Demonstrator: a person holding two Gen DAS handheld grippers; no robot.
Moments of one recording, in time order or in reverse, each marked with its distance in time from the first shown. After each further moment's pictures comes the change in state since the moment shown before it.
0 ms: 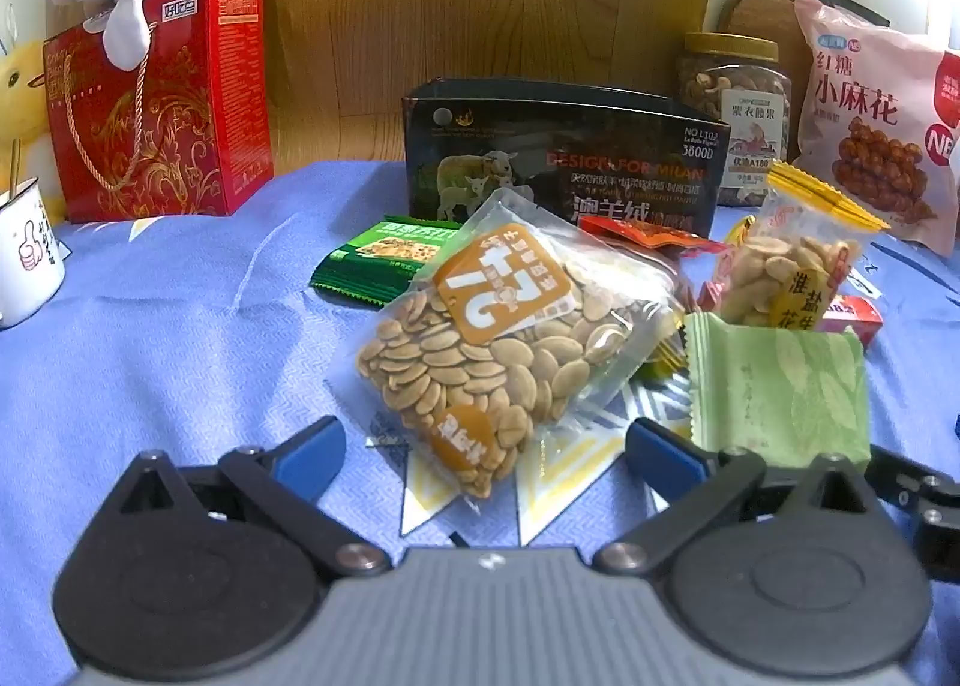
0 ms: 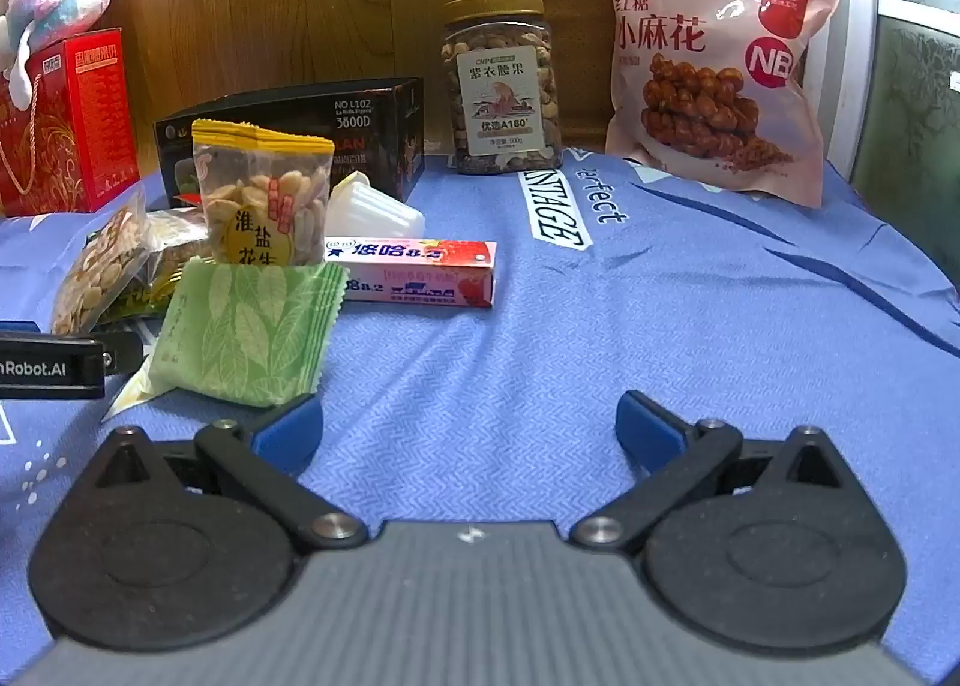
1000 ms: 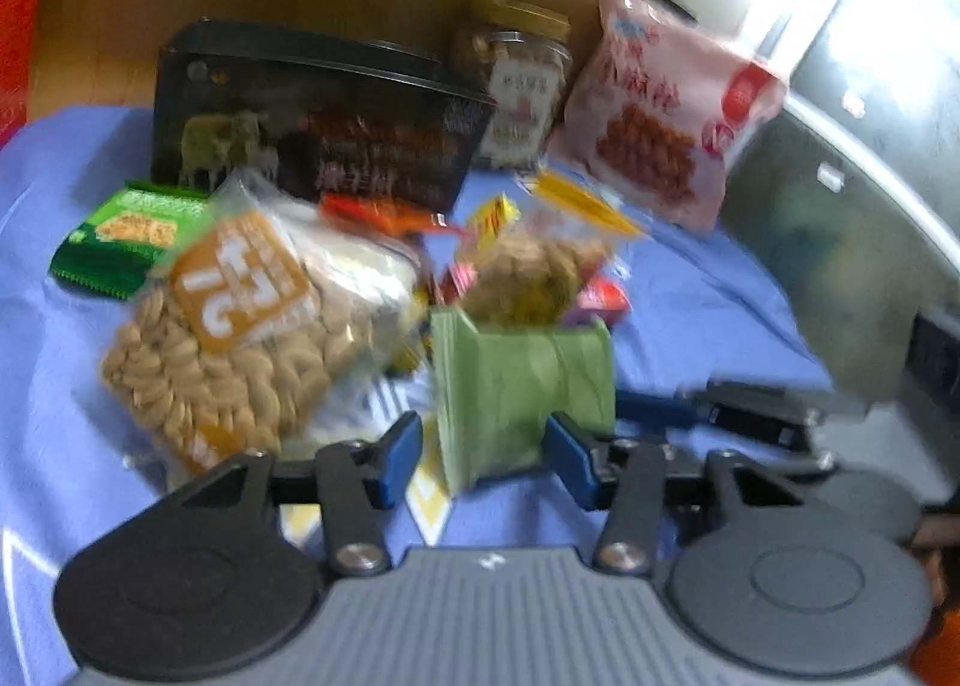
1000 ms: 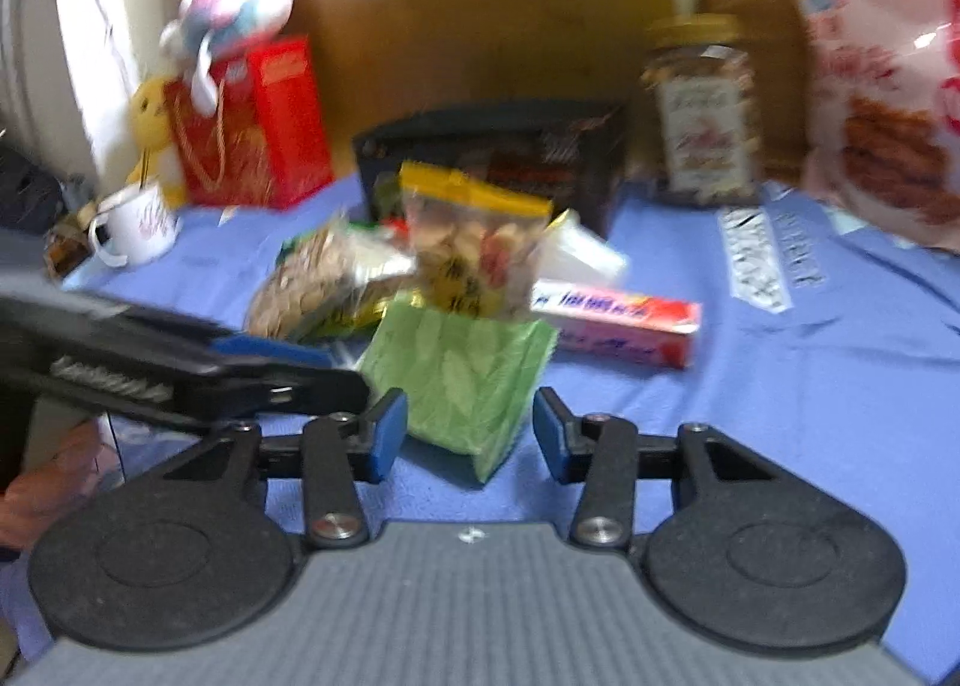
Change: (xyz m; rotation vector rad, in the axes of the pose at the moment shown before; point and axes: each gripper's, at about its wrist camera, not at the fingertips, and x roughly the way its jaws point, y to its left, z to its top) left arm 0.017 -0.011 0.031 -0.002 0.144 -0.577; right arm 0.006 0.012 0.026 -0.103 0.044 0.429
